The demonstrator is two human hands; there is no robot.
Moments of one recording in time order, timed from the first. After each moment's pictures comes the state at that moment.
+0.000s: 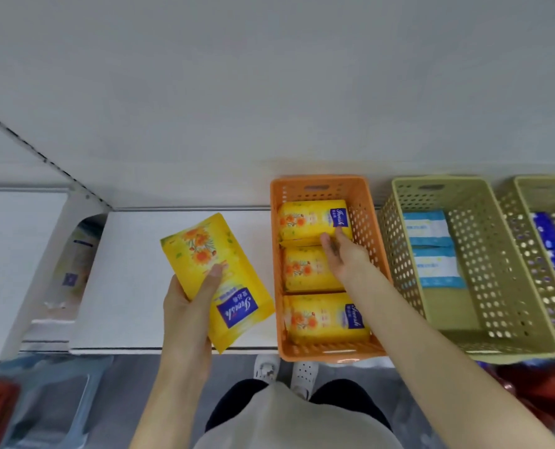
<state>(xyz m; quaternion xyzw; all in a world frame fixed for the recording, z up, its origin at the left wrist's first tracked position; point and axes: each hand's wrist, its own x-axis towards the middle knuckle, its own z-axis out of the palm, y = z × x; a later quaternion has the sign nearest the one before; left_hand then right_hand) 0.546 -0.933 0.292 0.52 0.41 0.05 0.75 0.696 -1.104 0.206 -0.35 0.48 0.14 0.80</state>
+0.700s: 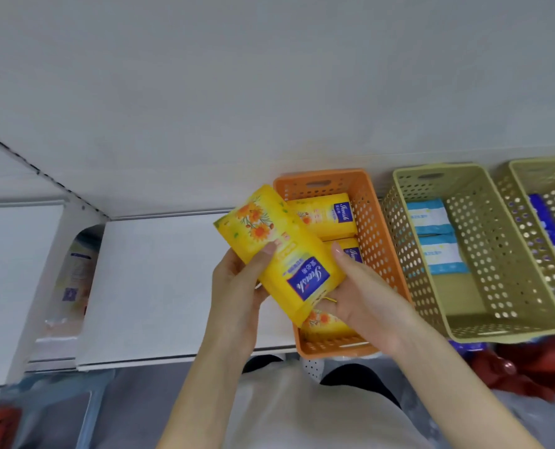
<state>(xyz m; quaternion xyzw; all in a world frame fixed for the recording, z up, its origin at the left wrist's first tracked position) 0.578 -0.949 0.307 0.51 0.28 -0.03 0.81 0.604 -1.105 0.295 -0.47 0.16 0.36 0.79</state>
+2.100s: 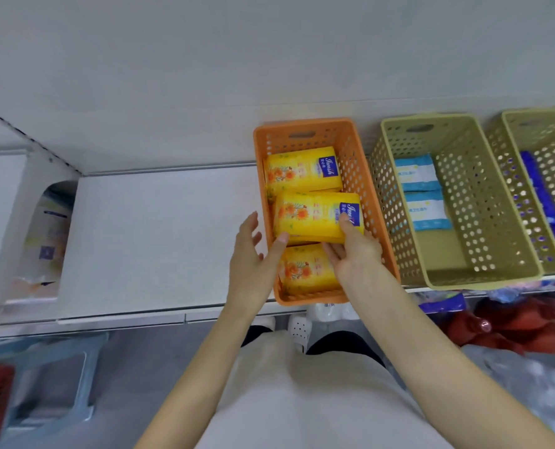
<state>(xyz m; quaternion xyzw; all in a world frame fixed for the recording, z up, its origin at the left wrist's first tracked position) 0.553 -0.984 0.234 0.74 0.25 -0.08 0.62 0.611 -1.112 0.238 -0.44 0.51 0.09 0.73</state>
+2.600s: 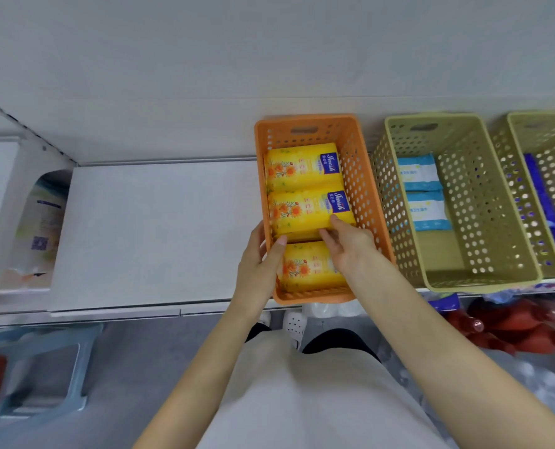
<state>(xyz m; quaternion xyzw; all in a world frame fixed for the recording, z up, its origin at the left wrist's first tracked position) 0.550 -0.991 0.212 0.67 0.26 -0.13 0.68 0.630 -1.112 0.219 -0.45 0.50 0.12 0.73</state>
